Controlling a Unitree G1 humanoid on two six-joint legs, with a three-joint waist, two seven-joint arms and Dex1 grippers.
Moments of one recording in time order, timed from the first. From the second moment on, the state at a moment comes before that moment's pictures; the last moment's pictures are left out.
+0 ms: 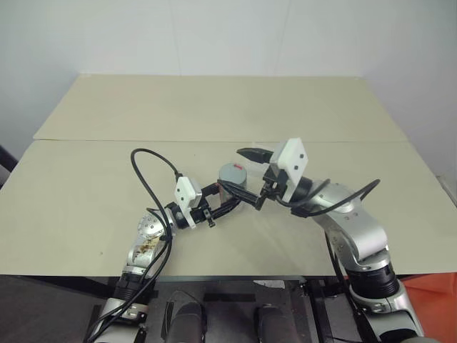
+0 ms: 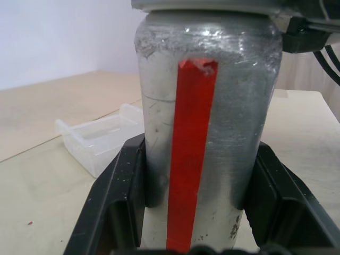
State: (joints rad) left arm -0.34 0.25 -0.09 0.14 -0.35 -0.09 -0.94; right arm -0.46 -0.40 0.14 -0.42 0.36 0.45 0.66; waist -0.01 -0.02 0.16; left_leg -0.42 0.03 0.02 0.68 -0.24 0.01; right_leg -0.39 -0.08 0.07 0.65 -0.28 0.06
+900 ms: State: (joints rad) left arm -0.35 0.24 -0.09 0.15 -0.34 -0.10 -0.95; right arm -0.48 -0.38 0.17 -0.42 0.37 0.38 0.71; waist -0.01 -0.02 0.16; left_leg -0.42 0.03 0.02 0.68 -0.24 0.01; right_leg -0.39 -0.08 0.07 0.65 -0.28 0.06
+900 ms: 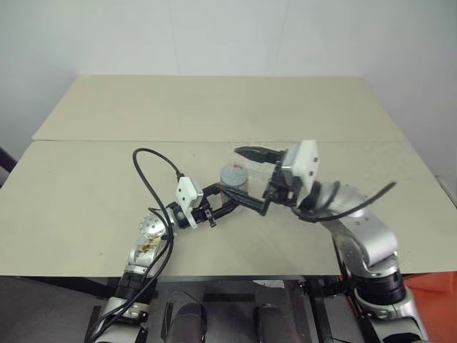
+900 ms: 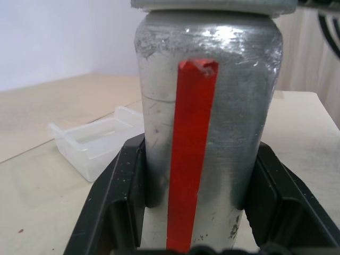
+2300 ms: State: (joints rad) left arm -0.35 0.23 -0.09 0.17 -0.34 -0.11 -0.96; right arm -0.33 -0.50 0.05 -0.46 0.39 0.38 0.72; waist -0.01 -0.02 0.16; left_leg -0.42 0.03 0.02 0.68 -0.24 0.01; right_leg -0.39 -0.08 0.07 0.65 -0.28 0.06
